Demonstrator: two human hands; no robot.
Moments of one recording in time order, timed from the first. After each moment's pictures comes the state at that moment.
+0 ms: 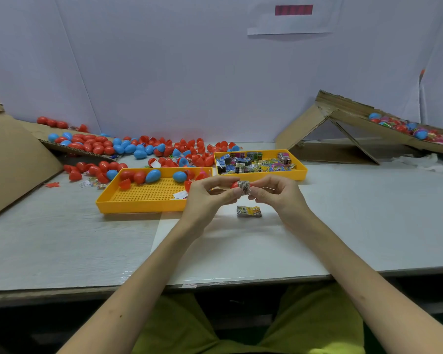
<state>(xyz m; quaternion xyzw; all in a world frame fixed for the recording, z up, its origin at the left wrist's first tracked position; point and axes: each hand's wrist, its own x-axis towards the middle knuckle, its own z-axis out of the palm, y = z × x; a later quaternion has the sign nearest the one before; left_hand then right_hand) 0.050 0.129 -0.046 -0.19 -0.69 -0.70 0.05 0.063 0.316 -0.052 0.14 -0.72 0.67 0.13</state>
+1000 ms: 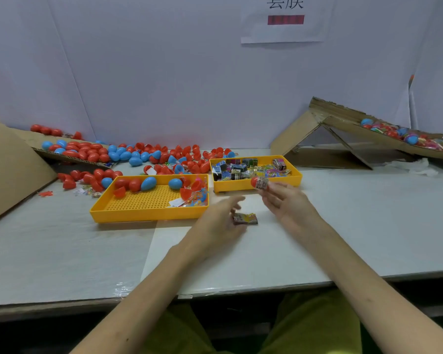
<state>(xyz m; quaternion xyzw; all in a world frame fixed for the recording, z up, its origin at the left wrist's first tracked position) 0.060 0.139 -0.061 -0.31 -0.88 -0.35 0.10 0.057 0.330 -0.048 -0.07 -0.48 0.87 0.05</state>
